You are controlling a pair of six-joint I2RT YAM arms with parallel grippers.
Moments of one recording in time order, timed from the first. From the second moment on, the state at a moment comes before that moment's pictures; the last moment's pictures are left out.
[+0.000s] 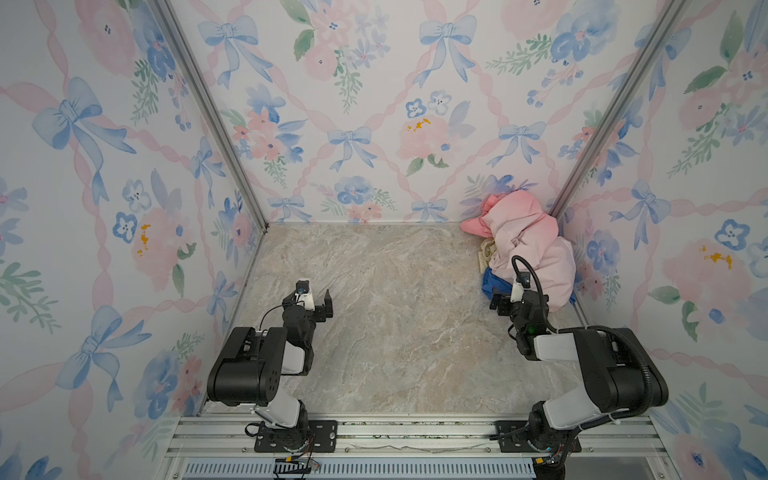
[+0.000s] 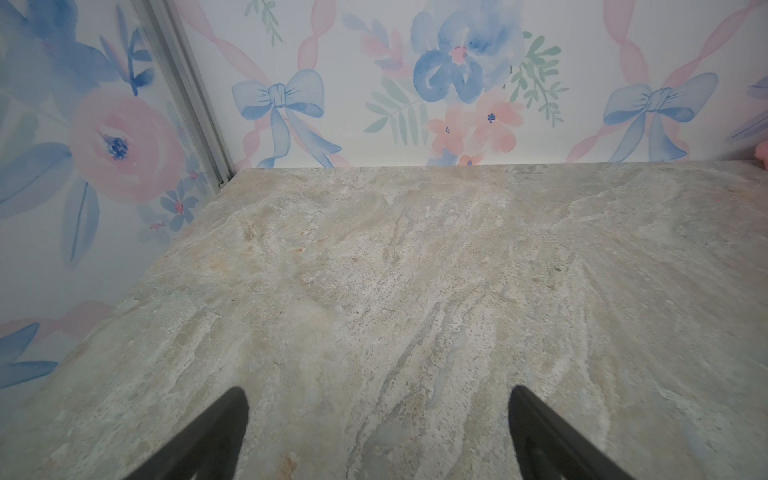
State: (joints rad) left arm -0.02 1.58 0.23 1.14 -0.07 0.03; right arm 0.06 1.55 0.38 0.82 0.13 0.01
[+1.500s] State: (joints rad) left arm -0.54 1.34 1.02 -0.01 0.22 0.09; right arm 0.25 2.27 1.80 -0.48 0.48 -0.06
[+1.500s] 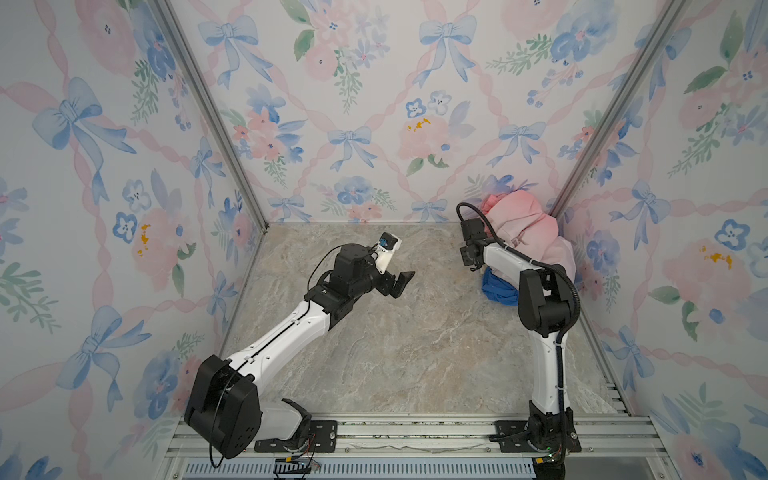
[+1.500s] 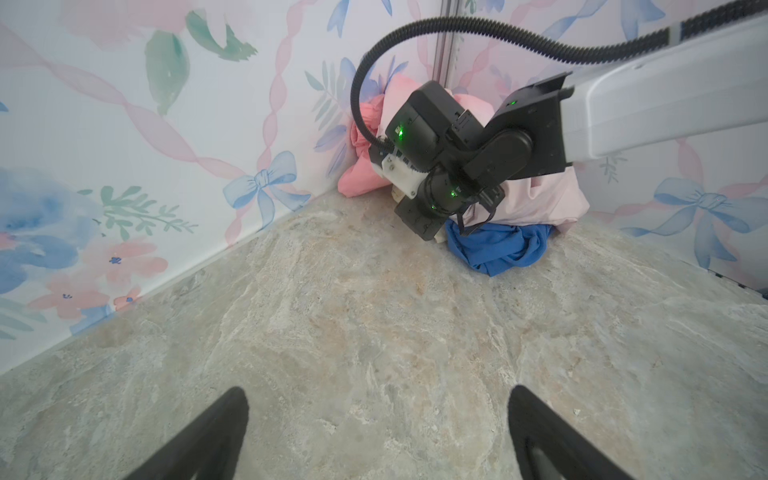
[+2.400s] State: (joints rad) left arm -0.54 1.34 1.02 0.00 0.23 0.08; right arm 0.19 2.41 1.99 -0.61 0.53 -0.08
